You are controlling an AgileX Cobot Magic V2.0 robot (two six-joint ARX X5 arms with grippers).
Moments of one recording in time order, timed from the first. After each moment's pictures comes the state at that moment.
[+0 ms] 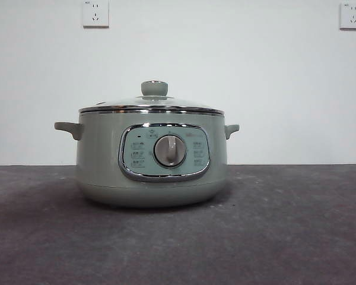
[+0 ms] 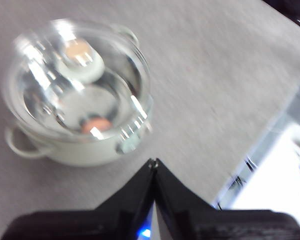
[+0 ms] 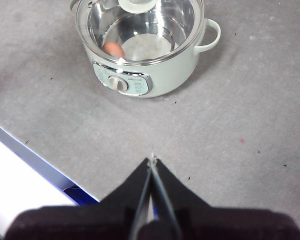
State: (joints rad) left arm -0.45 1.08 1.59 -1.21 0.32 0.10; right arm 0.60 0.96 1.54 -1.35 -0.04 0.00
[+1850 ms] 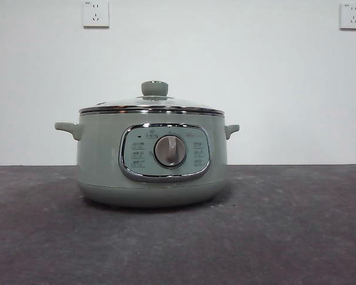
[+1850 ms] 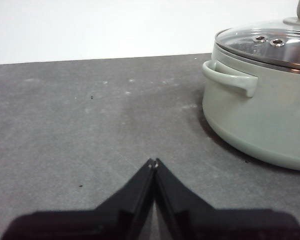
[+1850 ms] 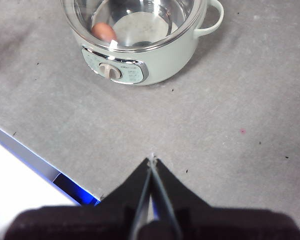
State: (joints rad) left arm 0.07 0.01 0.02 -0.16 0.19 0.01; right arm 0.60 1.06 1.54 -1.35 -0.02 0.00
